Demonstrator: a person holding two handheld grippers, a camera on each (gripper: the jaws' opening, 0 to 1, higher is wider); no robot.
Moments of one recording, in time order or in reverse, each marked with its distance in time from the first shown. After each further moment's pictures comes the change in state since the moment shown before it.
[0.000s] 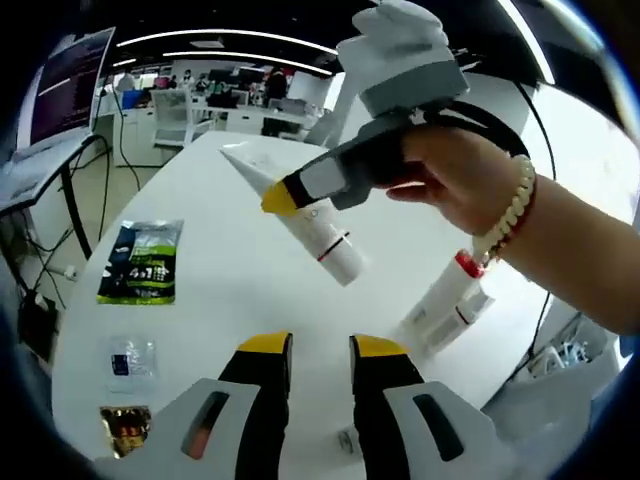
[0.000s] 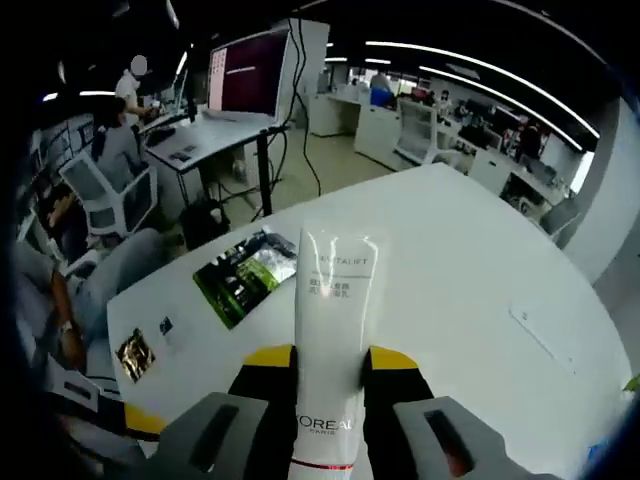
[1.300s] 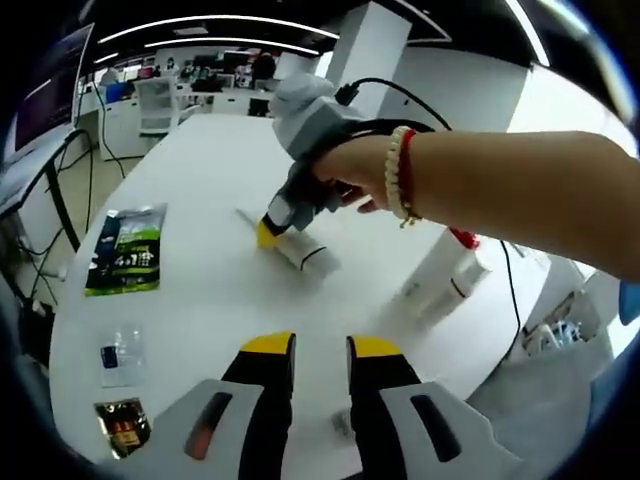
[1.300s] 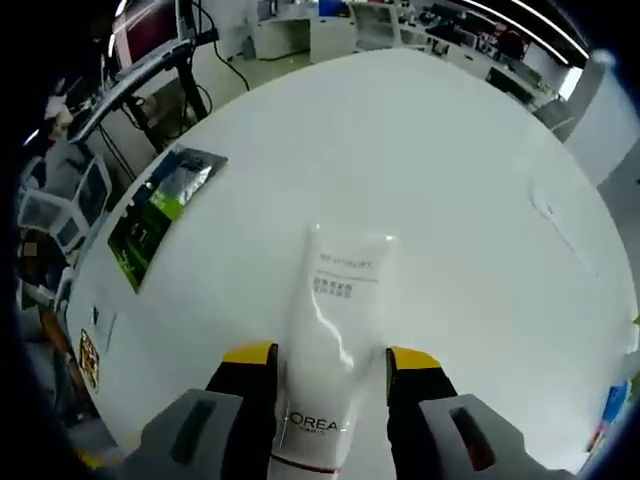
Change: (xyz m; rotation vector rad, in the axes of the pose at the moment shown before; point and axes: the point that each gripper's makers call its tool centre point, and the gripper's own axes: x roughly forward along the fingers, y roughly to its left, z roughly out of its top) left arm 0.008 -0.014 -0.027 0.032 0.143 -0.063; right arm 0.084 -0.056 -0.111 0.202 0.470 -0.074
